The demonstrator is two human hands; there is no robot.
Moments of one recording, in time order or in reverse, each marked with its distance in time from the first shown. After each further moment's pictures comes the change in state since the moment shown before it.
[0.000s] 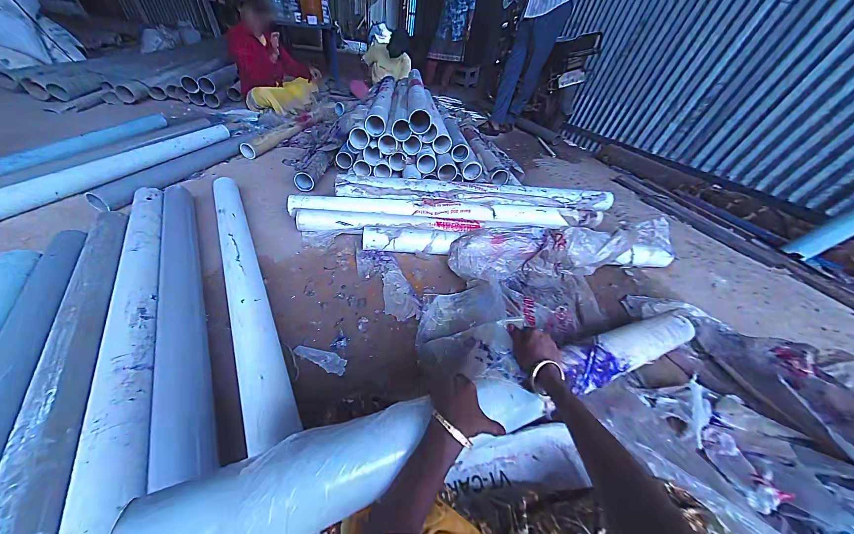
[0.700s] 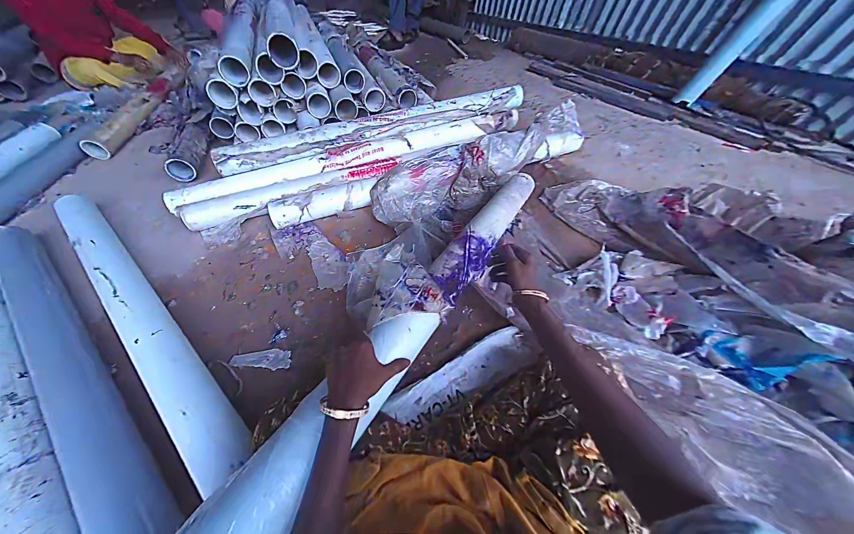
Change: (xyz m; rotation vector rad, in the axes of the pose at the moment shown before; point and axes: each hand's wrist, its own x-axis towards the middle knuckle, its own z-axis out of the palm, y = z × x) left_hand 0.001 -0.017 -0.006 0.140 0.117 -0.182; right_hand -0.001 0.092 -0.026 1.204 0.201 0.046
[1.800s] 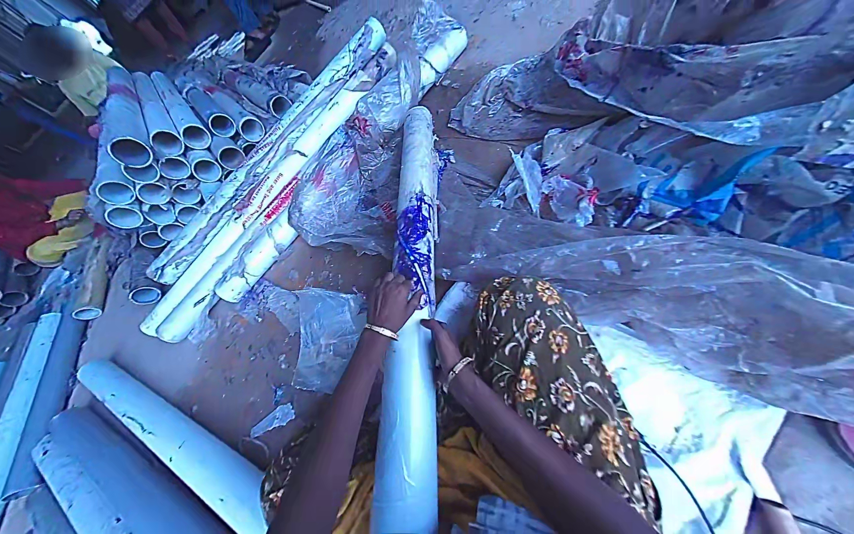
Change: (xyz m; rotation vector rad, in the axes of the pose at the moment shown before) left_hand 0.076 0.198 0.046 0.441 0.127 0.732; right_hand -0.116 0.085 -0.024 0.574 -0.012 0.631
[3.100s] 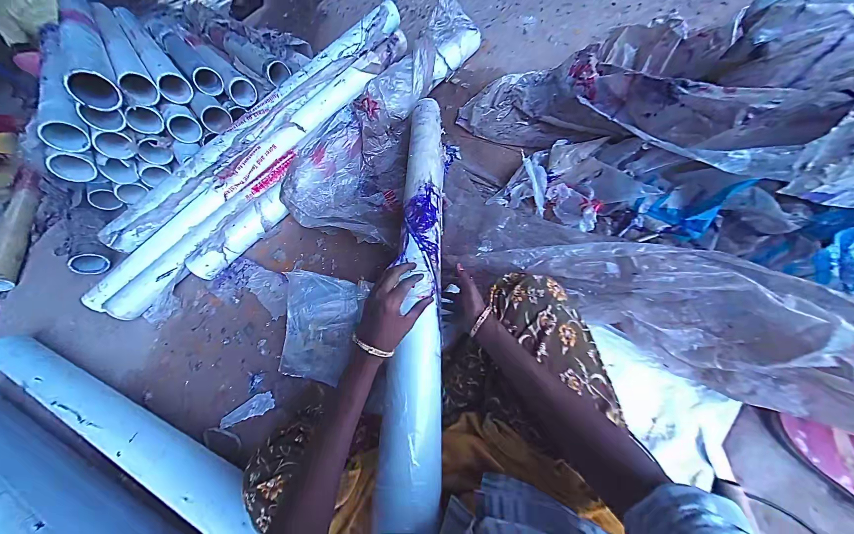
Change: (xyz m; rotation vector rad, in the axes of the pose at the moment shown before) left_hand -0.055 -0.032 0.017 -0.421 0.674 0.270; right_hand 0.066 -0.025 -0.016 0.080 0.018 -0.003
